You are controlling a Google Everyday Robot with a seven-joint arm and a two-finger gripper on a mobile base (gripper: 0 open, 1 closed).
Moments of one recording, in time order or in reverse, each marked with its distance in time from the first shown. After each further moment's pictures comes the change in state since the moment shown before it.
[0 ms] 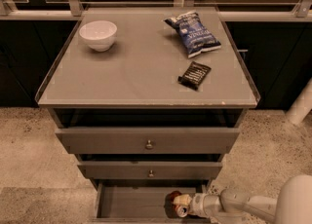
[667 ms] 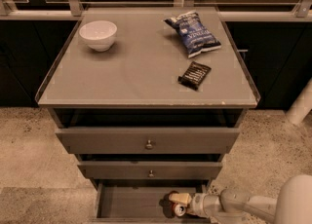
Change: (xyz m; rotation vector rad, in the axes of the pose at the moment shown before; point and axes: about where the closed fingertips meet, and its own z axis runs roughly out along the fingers) arm 0.000 0.000 0.000 0.000 0.000 0.000
